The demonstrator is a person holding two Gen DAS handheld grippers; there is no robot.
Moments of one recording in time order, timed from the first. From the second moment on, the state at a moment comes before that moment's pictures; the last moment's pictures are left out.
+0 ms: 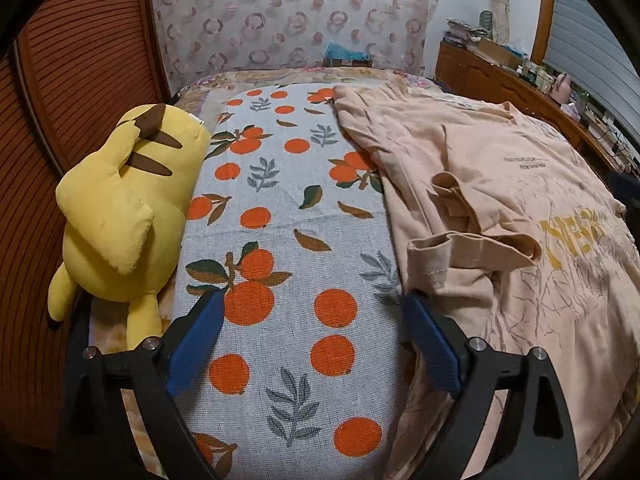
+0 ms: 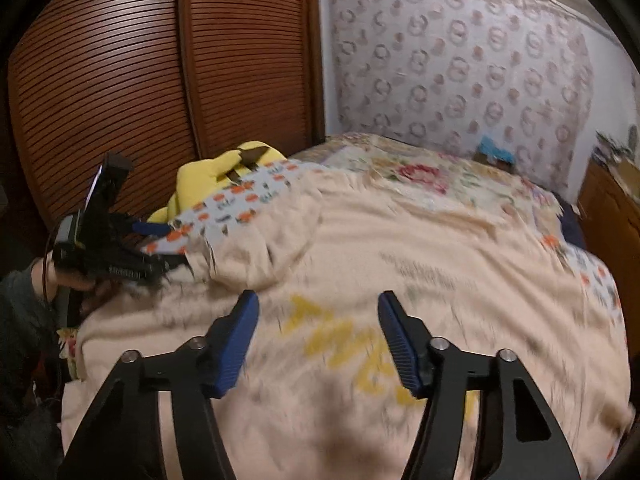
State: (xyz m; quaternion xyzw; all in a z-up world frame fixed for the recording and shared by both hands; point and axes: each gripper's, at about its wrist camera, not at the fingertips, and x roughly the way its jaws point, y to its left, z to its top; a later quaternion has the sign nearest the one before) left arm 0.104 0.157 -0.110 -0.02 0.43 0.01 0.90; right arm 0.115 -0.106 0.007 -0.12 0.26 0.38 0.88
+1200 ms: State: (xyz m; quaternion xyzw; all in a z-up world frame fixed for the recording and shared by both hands) left arm 0.095 0.165 -0.101 -0.05 0.40 0.00 0.91; right arm 0.165 -0.058 -0.023 -0.15 0.30 0.38 0.87
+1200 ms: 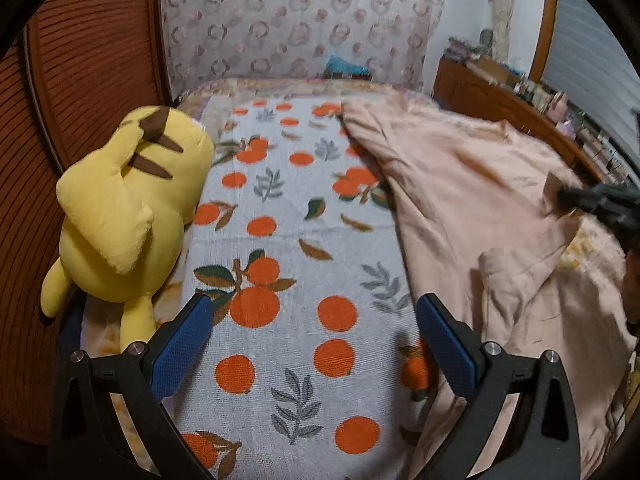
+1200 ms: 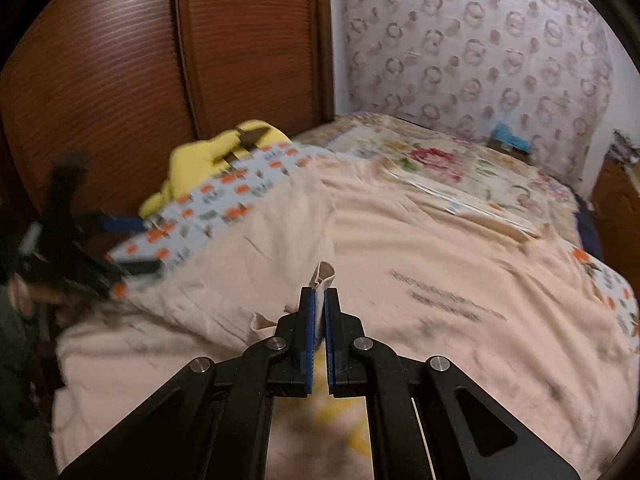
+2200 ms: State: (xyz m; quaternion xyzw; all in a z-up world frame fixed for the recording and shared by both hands) left arm 0.056 0.152 -0.064 -0.06 0.35 0.01 0.94; right arm 0.186 -0.034 -0.044 -0.12 0.31 0.38 0.86
